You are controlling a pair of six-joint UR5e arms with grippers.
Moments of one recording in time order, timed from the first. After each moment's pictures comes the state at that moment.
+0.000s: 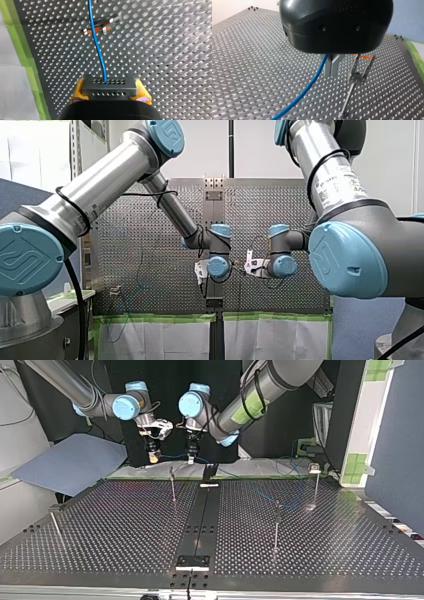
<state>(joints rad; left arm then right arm) -0.76 -2.34 -1.59 -2.45 -2.12 -1.80 1.97 -0.94 1.92 -0.76 1.48 1.71</state>
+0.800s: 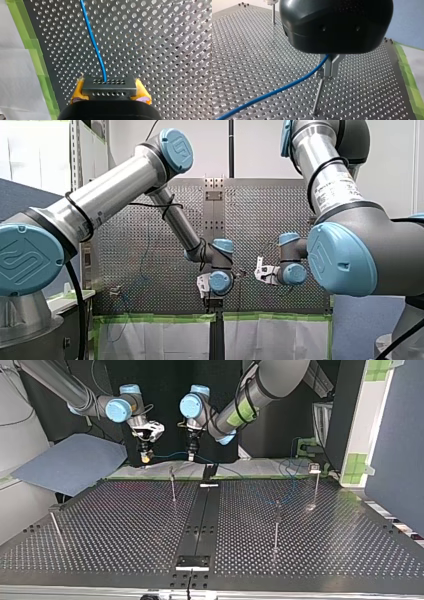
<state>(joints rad) -0.76 -2.44 -1.56 -2.40 -2.10 -1.85 1.88 -0.88 1.91 -0.81 1.44 1.73</state>
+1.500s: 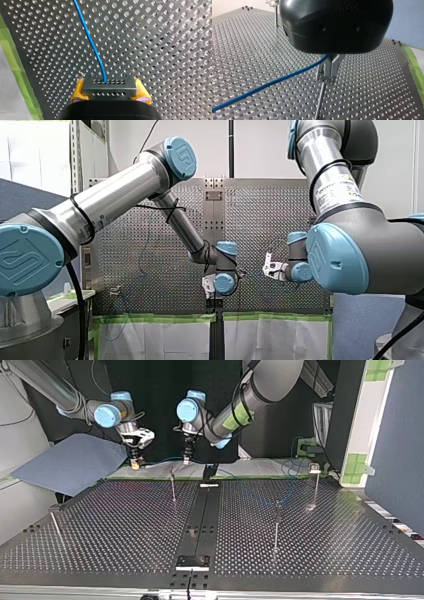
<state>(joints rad) -0.76 -2.49 -1.48 -2.39 -2.08 -1.85 1.80 -0.87 1.87 -0.83 1.37 1.75</state>
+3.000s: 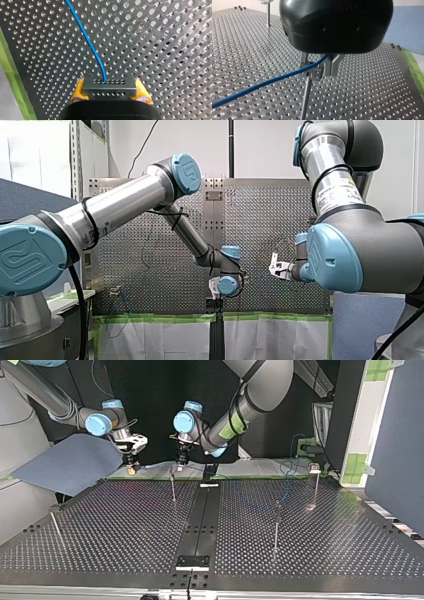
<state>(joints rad) -0.74 -2.59 -1.32 -2.45 -1.99 -1.86 1.73 -0.83 1.78 -0.78 1.24 1.76</state>
